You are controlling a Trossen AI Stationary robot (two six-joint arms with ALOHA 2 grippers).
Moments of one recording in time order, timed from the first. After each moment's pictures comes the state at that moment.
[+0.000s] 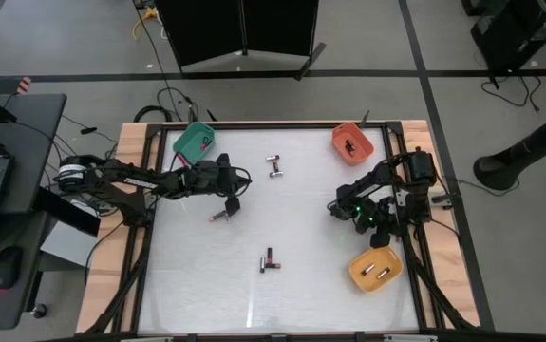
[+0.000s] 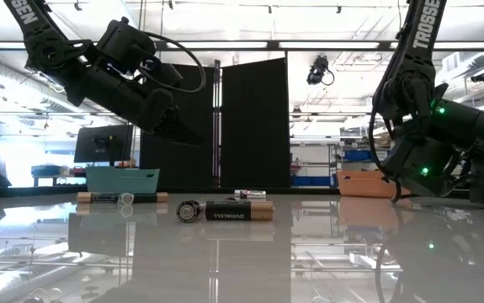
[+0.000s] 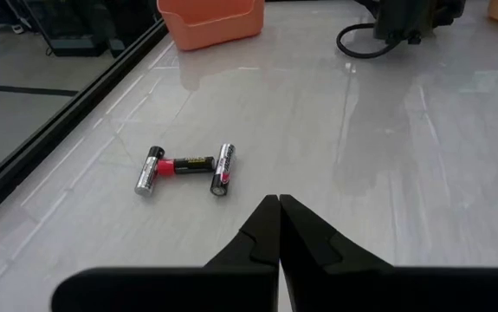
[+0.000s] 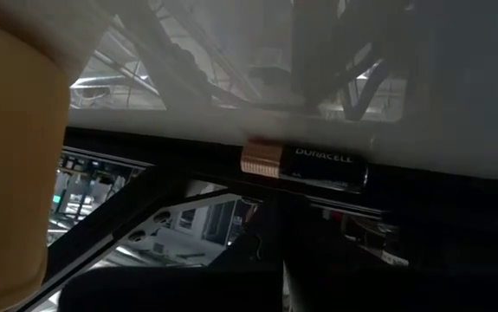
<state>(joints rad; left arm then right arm) 0.24 1.39 0.44 0.55 -0.06 0.08 -0.07 1.97 0.69 -1.28 -0.41 0.00</state>
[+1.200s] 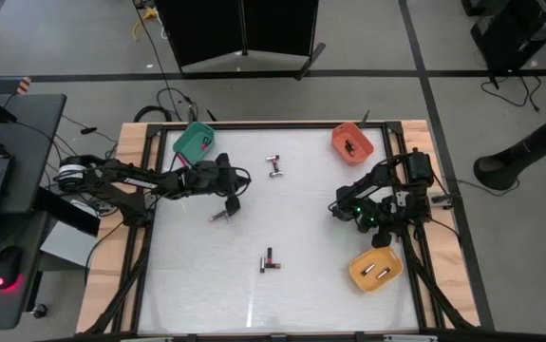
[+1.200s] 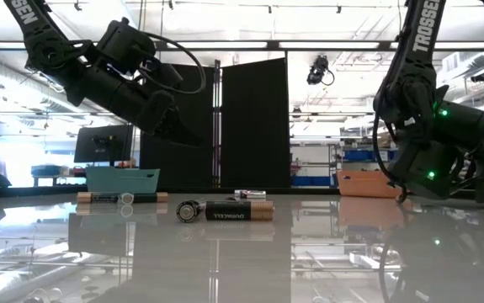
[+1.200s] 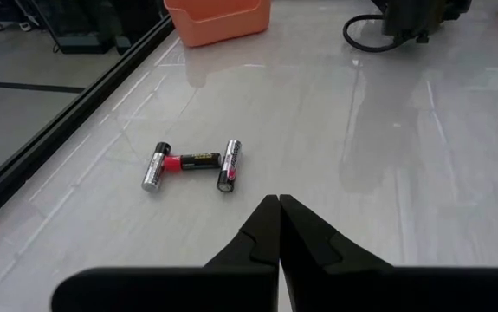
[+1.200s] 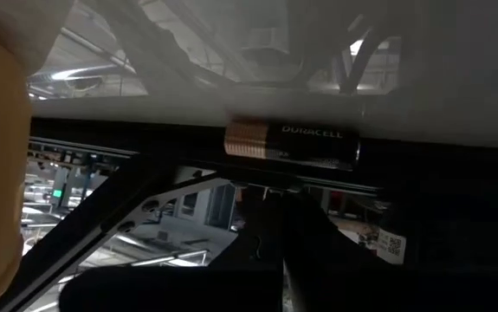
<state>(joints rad) 0.24 1.39 0.44 0.54 -0.08 0.08 -0.05 1.99 0.68 -1.32 -0.40 0.02</state>
